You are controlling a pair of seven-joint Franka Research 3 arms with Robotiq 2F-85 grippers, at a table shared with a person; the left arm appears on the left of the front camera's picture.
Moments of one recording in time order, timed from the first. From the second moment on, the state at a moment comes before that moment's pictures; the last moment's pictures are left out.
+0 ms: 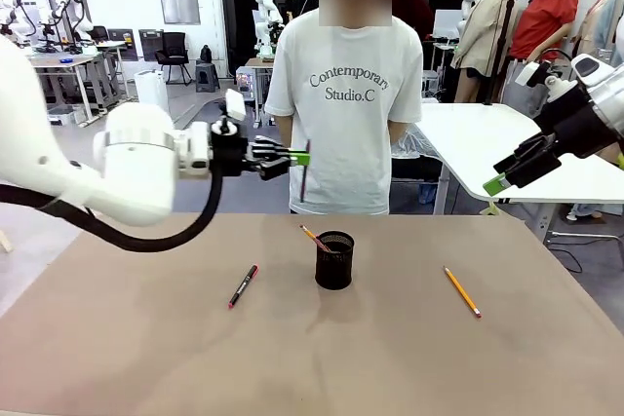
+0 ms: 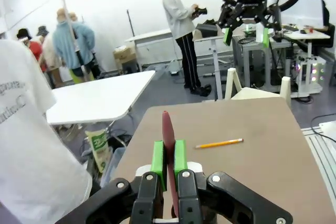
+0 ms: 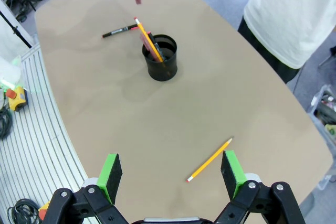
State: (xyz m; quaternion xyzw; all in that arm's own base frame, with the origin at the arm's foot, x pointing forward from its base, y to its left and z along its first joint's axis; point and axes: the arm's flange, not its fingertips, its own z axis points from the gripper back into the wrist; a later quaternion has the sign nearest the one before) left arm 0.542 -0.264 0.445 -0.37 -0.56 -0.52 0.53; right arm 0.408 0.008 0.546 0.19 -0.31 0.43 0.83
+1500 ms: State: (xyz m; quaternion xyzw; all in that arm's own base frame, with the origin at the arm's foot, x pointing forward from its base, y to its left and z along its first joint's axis) left arm 0.566 -0.300 0.357 -0.42 -0.56 -0.52 0.50; right arm 0.408 0.008 0.546 0.19 -0.31 0.43 0.83
